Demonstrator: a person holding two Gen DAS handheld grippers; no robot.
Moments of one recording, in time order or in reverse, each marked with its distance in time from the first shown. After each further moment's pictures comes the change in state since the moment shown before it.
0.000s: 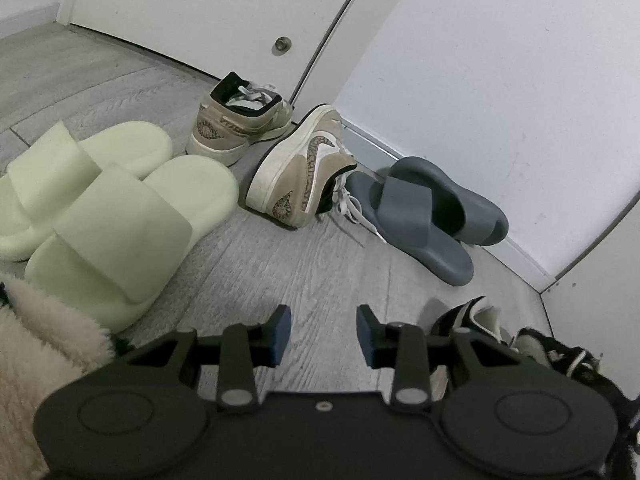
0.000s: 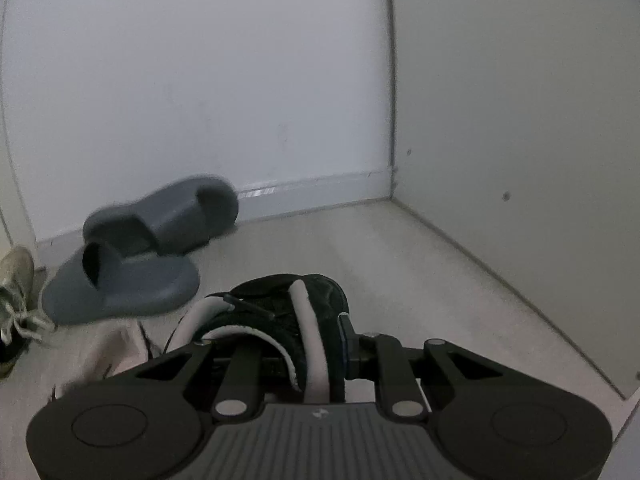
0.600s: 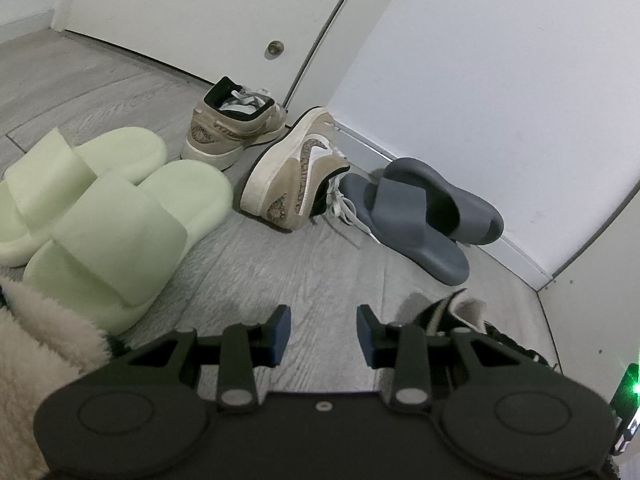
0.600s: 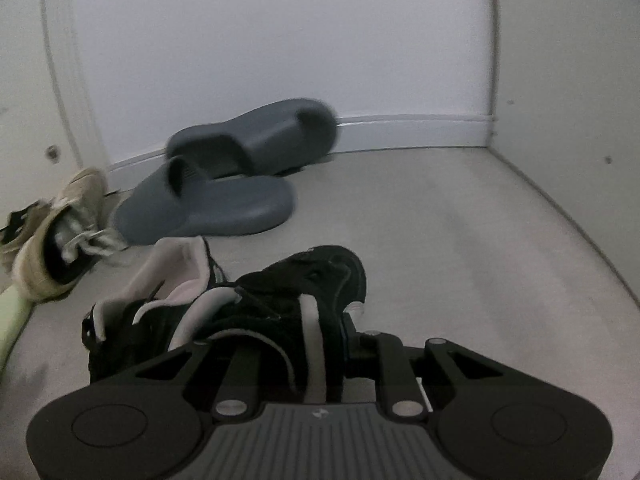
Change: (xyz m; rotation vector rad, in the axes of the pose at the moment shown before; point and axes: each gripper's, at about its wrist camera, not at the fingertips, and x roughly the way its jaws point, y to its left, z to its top) left arm -0.003 -0.002 -0.002 0.011 -0.012 -0.013; right arm 0.000 0.051 -0.032 -0.104 0.151 0.231
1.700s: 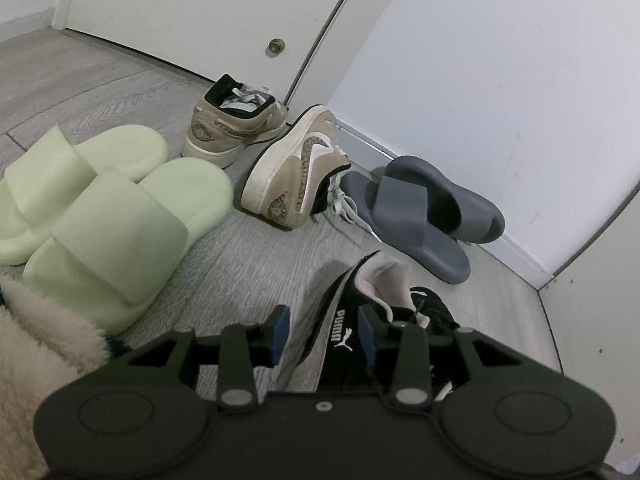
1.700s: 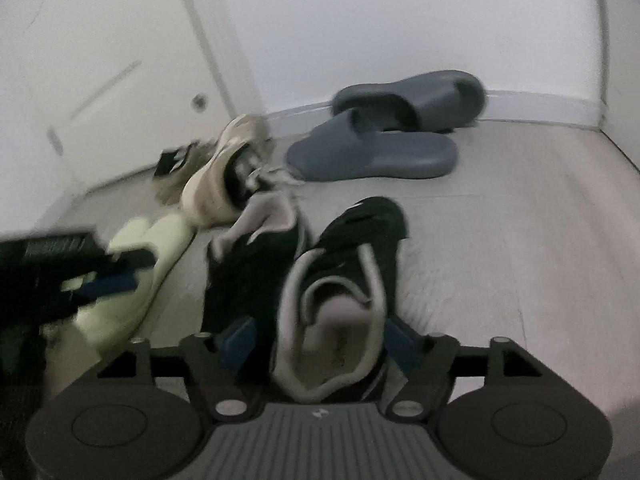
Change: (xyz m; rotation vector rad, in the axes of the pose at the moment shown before) left arm 0.002 -0.003 0.001 0.005 0.009 0.007; right arm -0.064 0.087 -0.036 -0.134 0.128 0.265
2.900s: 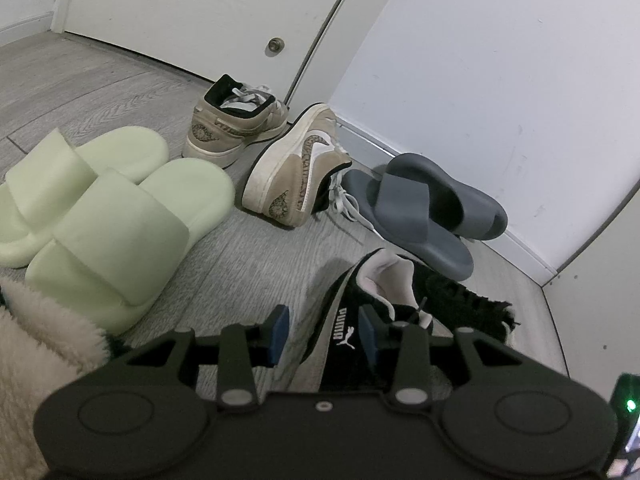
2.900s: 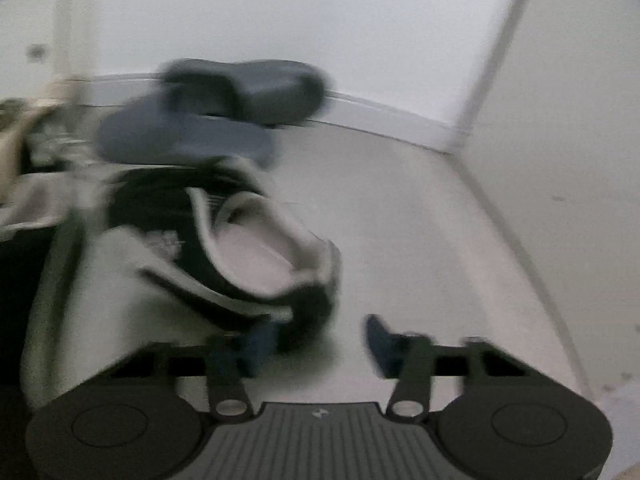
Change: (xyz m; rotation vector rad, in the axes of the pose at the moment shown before) left arm 0.000 -0.001 0.000 0.007 0.000 0.008; right arm 0.024 -0.067 0.012 0.151 -0.005 -0.514
